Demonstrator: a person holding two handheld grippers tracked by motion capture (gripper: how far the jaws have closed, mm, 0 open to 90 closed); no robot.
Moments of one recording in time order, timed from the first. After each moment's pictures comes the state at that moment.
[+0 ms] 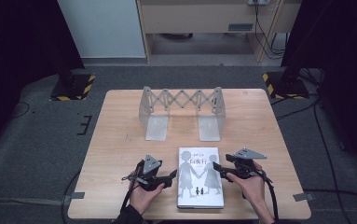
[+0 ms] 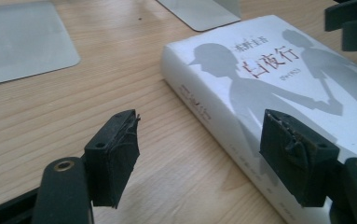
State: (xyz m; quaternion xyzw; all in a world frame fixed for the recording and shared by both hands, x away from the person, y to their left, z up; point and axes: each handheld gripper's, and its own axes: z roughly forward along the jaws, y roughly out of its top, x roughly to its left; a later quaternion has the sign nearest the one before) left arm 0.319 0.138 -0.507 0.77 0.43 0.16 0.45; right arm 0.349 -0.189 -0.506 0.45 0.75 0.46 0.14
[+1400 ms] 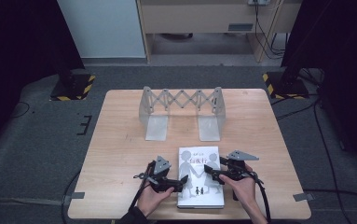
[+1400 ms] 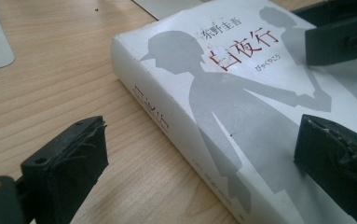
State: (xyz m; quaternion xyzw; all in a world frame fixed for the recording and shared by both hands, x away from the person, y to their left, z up) left arm 0.326 0.114 -0.523 0.78 0.41 0.13 0.46; right arm 0.351 -0.169 -0.520 0.45 0.74 0.49 0.09
